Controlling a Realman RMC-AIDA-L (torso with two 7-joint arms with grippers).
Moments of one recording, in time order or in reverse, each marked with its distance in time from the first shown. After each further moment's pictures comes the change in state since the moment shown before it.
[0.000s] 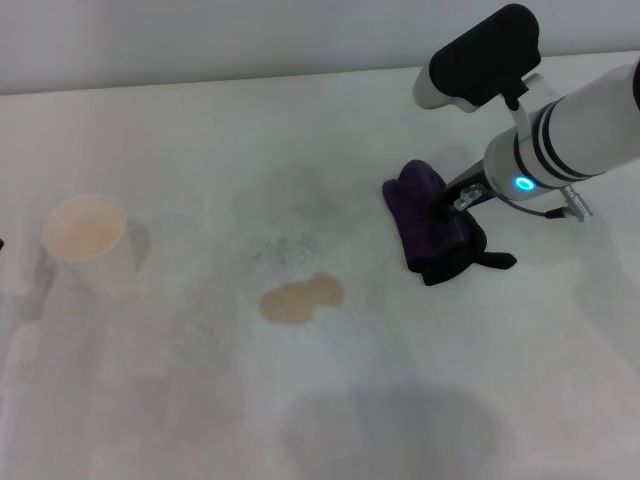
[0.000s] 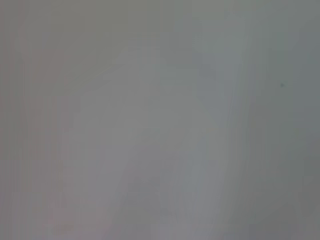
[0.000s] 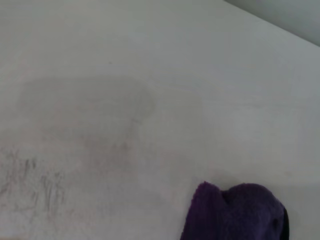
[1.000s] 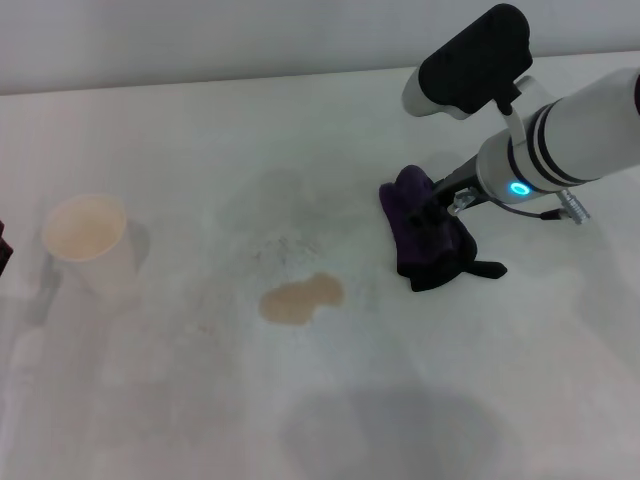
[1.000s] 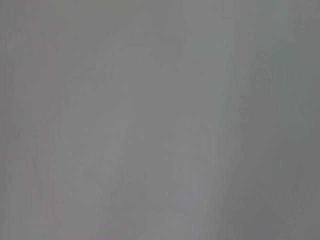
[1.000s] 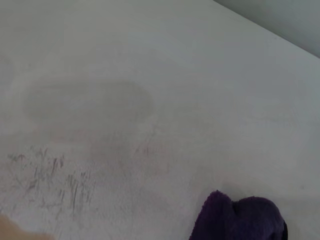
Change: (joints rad) left arm 0.009 0.000 0.000 0.000 0.030 0.000 0.009; right arm -0.038 0.001 -0.044 -0.098 -0.017 0.021 -0.002
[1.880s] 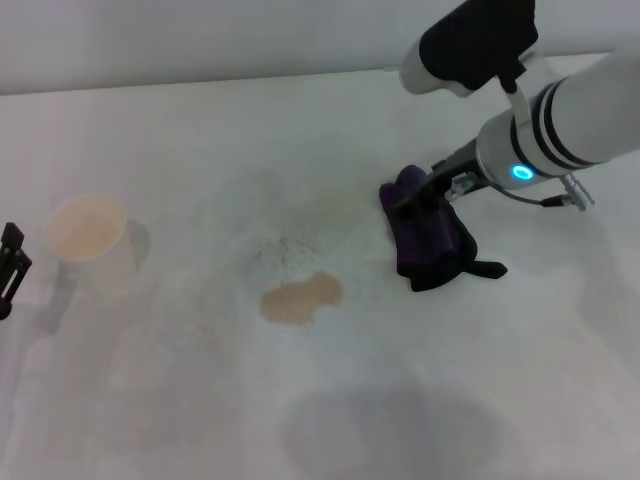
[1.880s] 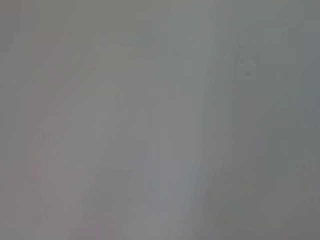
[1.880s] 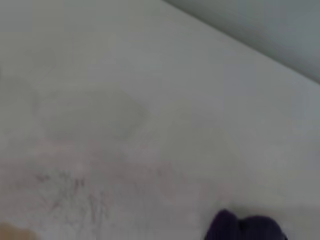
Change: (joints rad) left arm 0.015 0.000 0.000 0.000 0.063 0.003 0.002; right arm -0.015 0.000 0.024 -0.117 0.002 0.086 0.014
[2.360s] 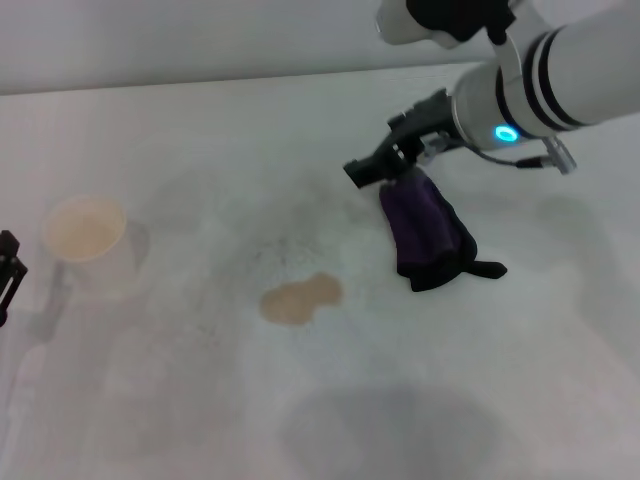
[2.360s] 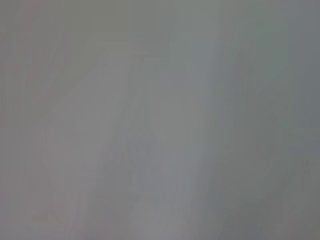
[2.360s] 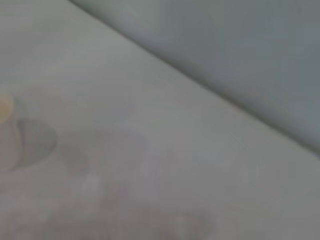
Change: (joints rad) left arm 0.016 0.000 0.000 0.000 0.002 0.006 -0.001; right arm 0.002 0.001 0.032 -0.149 0.079 0.002 -0.088
